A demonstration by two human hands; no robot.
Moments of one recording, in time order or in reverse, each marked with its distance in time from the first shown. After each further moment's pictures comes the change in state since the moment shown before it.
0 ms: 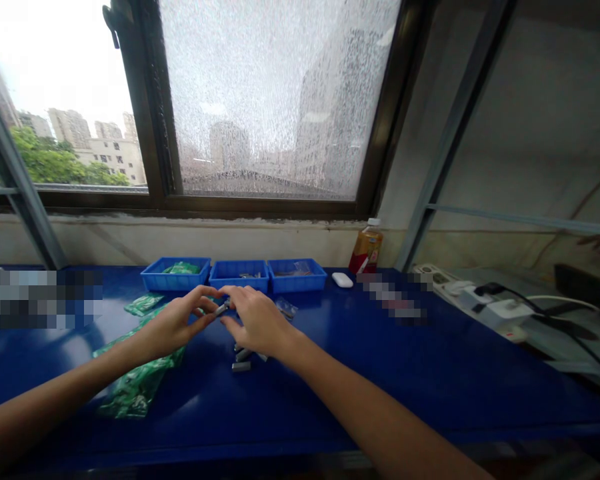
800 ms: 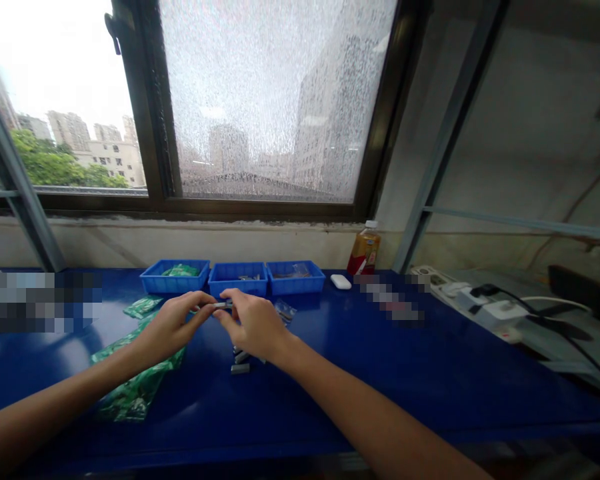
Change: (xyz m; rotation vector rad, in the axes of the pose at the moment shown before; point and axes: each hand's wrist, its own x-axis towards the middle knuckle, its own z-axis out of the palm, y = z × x) left_hand -0.001 0.009 0.000 0.185 0.171 0.038; right_hand -0.001 -0.005 0.004 0.015 0.037 0.120
